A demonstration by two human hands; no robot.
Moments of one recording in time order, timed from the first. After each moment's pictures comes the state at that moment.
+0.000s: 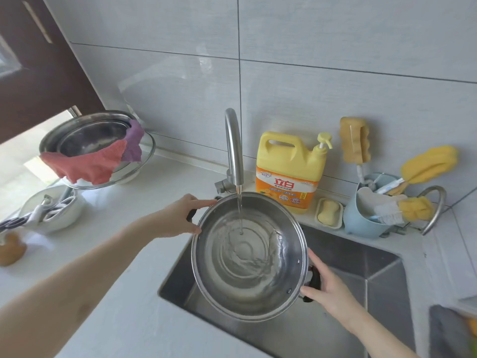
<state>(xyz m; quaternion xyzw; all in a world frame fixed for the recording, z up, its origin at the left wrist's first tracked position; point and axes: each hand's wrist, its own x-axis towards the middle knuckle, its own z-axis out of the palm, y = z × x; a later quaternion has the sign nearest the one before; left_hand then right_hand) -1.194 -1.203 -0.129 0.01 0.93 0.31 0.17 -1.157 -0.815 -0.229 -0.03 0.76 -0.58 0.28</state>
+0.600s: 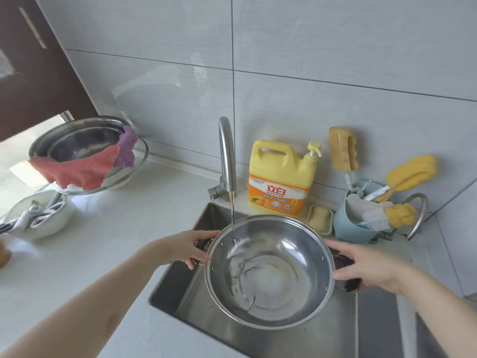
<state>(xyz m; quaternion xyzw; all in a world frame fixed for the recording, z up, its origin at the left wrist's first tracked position) -1.178 -1.175 -0.169 -0.04 0.82 0.46 0.32 -1.221 -0.757 -0.135 -0.04 0.79 -0.45 0.41</state>
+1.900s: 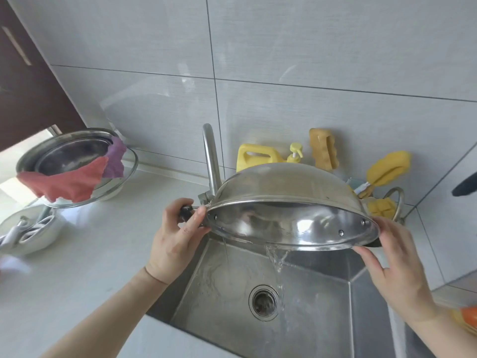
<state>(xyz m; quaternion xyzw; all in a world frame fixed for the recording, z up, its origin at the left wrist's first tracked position) -1.152 -1.125 -0.127 0.20 0.85 0.18 -0.46 -1.170 -0.729 -0.120 -0.20 0.90 -0.27 -0.26</state>
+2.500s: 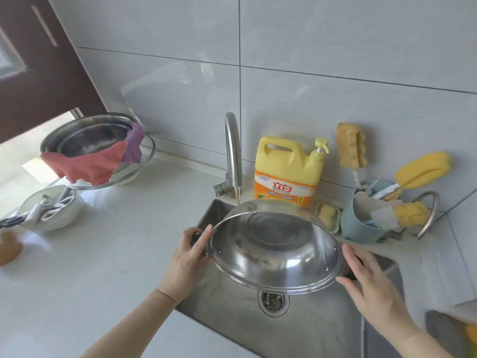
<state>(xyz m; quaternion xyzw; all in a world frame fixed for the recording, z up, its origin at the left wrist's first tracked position) -1.118 -1.153 -0.224 0.08 0.94 0.25 -0.24 -1.164 -0.758 -0.188 -0.30 0.91 -0.25 -0.17</state>
